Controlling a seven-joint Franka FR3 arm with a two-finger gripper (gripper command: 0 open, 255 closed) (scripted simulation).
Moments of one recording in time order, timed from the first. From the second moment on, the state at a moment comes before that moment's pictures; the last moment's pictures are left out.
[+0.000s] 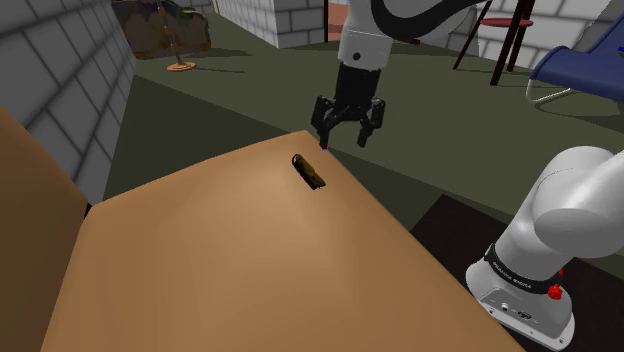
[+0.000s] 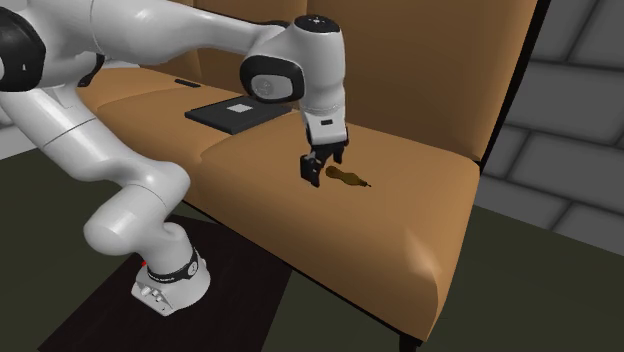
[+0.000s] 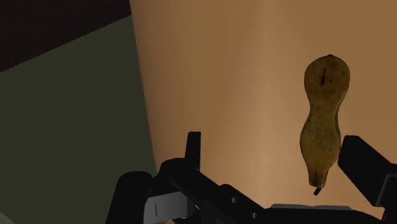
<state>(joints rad) 0.06 -0.52 0.26 -2.37 0.35 1.94 0.58</state>
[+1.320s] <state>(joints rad) 0.08 -0.36 0.34 -2.38 0.44 2.21 0.67</state>
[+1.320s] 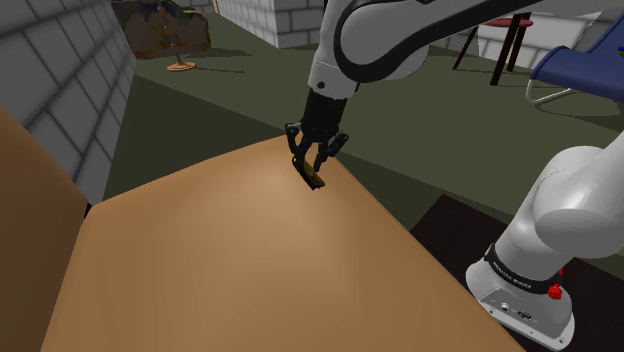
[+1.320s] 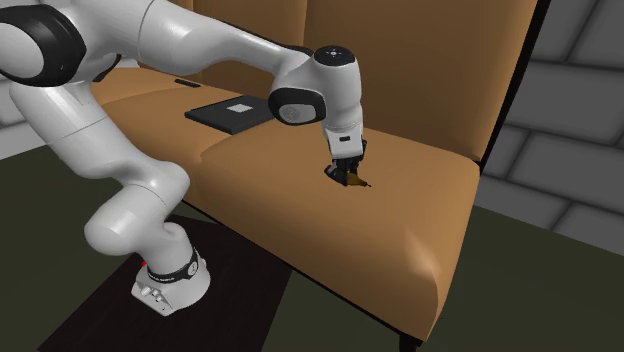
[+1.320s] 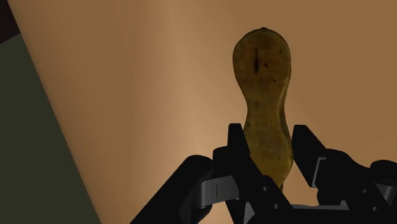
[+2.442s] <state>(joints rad) 0.07 -0.39 0.32 -2.25 0.41 2.05 0.71</state>
